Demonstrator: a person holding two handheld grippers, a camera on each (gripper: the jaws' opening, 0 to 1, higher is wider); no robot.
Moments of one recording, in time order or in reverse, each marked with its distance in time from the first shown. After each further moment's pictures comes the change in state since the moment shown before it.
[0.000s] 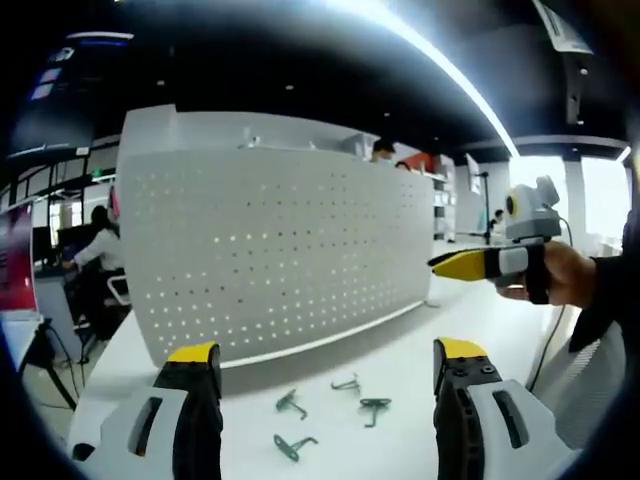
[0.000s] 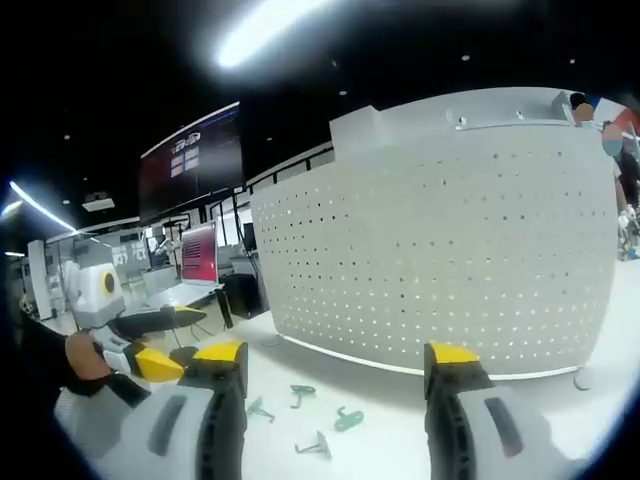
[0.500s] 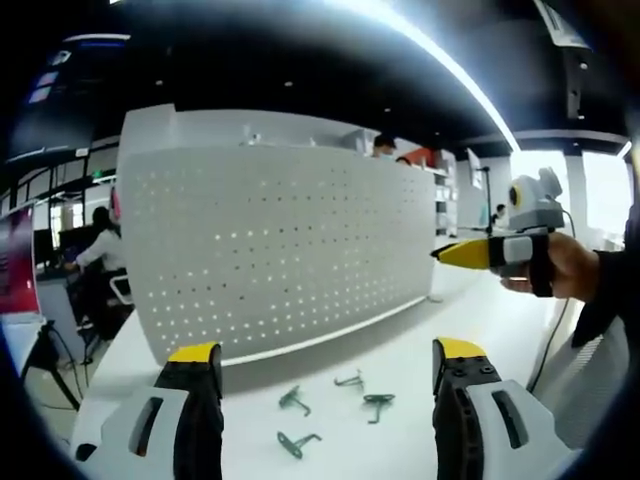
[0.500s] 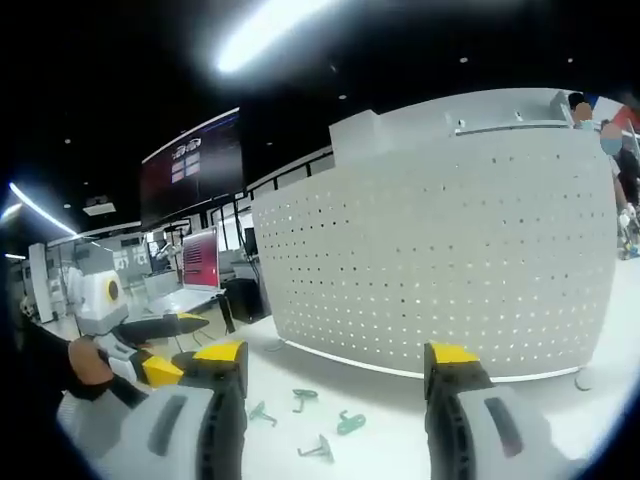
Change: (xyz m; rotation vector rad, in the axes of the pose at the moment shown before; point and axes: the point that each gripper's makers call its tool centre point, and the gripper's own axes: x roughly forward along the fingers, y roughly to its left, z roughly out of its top) left arm 0.000 0.002 -0.003 0.010 0.013 0.014; right arm -0.002 0.001 0.005 0.007 -0.016 0.006
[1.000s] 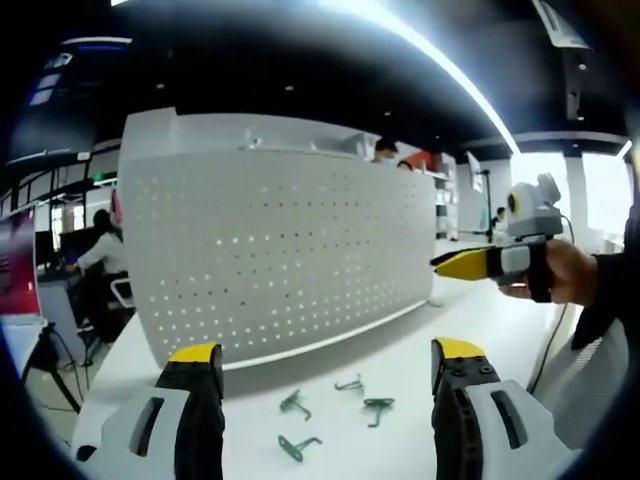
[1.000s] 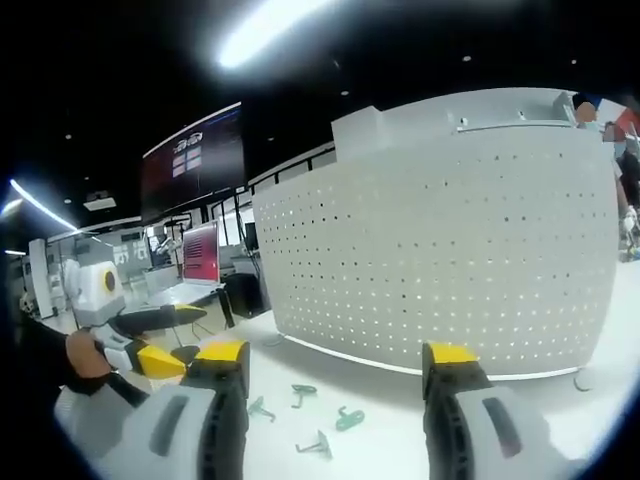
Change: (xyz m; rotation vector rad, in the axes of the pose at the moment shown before) left arm -0.002 0.000 0.005 0.001 -0.023 -0.002; right arm 0.002 0.001 -0.006 -0.015 0.021 0.000
